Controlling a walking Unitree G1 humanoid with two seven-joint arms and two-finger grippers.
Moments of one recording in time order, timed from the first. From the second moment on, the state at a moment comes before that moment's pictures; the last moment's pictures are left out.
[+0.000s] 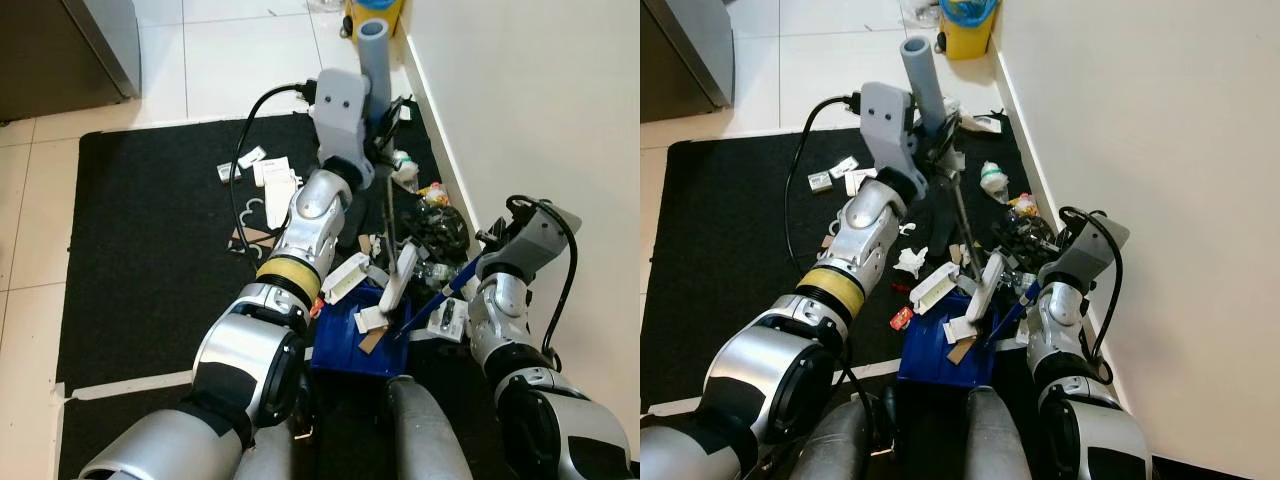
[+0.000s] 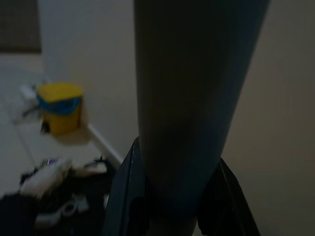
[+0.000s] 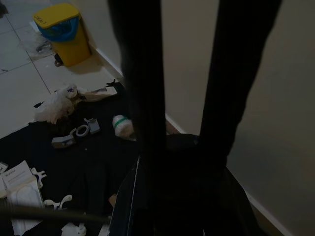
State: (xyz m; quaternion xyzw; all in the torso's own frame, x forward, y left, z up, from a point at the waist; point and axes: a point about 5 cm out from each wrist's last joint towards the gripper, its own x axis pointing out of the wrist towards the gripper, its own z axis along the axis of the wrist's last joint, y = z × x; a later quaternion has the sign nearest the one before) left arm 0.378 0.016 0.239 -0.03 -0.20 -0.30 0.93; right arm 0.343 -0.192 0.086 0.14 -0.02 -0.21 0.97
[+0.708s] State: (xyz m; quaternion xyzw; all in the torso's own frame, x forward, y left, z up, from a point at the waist) left arm 0.371 0.095 0.202 0.19 -0.15 -0.31 0.92; right arm 0.342 -0.200 0.087 0.12 -0.01 -0.27 0.95
